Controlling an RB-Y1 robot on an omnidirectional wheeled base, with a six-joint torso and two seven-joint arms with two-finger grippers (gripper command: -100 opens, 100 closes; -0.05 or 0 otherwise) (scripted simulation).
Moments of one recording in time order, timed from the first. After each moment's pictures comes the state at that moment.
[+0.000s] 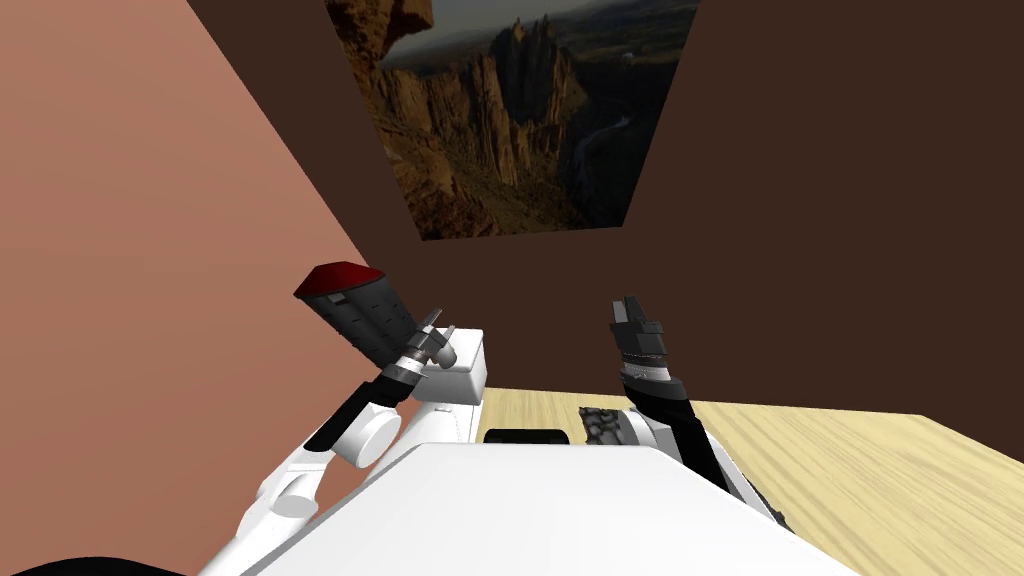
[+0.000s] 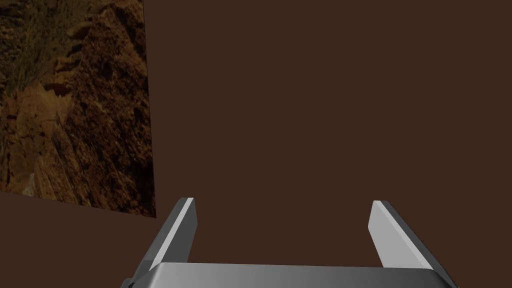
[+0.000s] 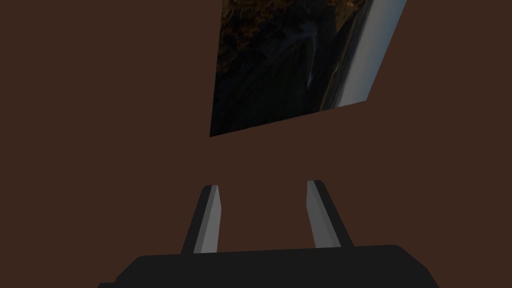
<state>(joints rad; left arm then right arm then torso) 0.49 0.66 -0.01 -2.25 0.58 -0.14 0.04 0.53 -0.04 0.00 -2.28 0.05 -0.52 0.06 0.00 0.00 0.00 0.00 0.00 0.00</state>
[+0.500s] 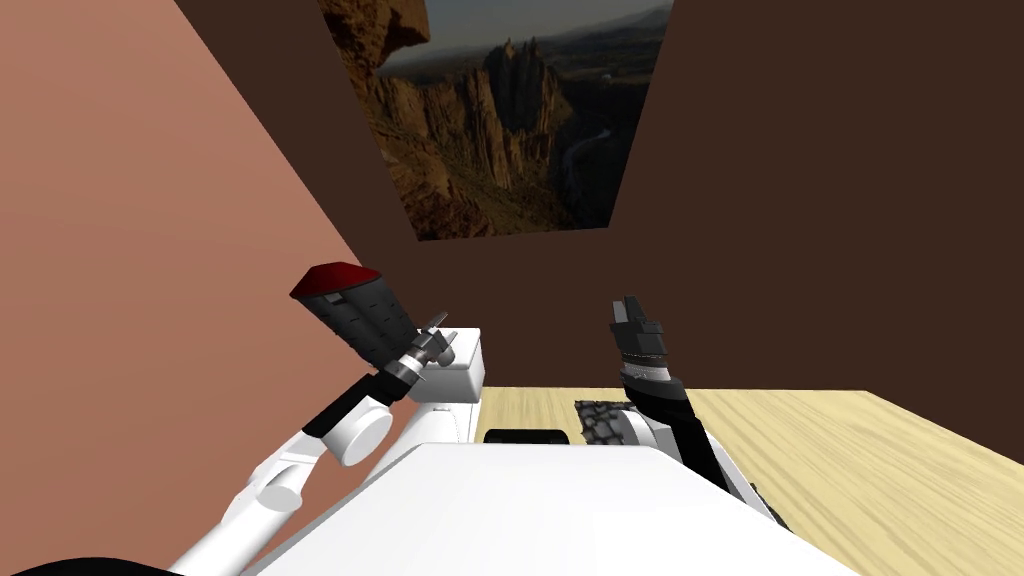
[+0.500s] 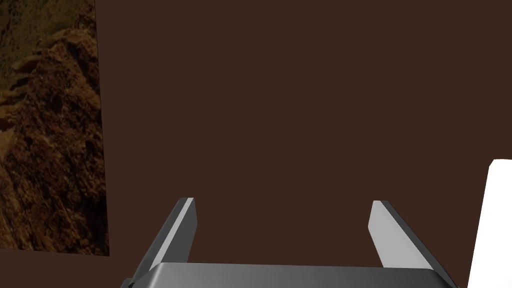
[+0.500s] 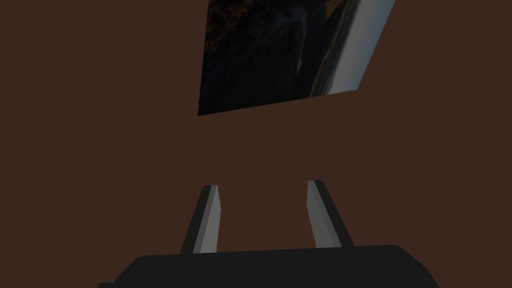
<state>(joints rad) 0.49 0.80 -0.01 -2.24 0.71 -0.04 0.01 0.53 -0.04 0.00 -2.28 0.05 -0.52 0.06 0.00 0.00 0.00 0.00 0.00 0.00</state>
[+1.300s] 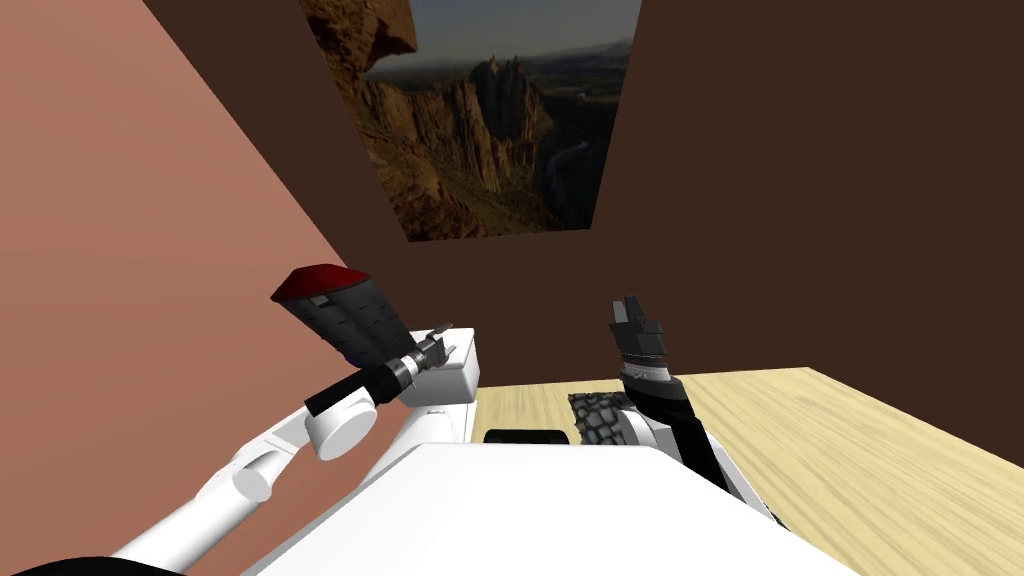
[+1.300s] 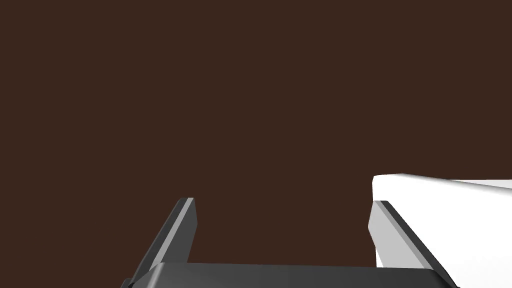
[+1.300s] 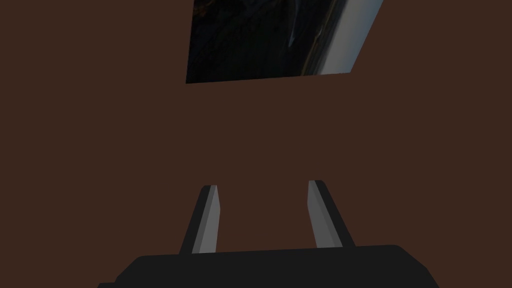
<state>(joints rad) 0.50 1.02 -0.02 -2.22 0.92 0.13 -0.02 0.53 -0.04 0.00 -2.28 0.05 -0.52 0.06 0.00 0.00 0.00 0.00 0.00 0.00</state>
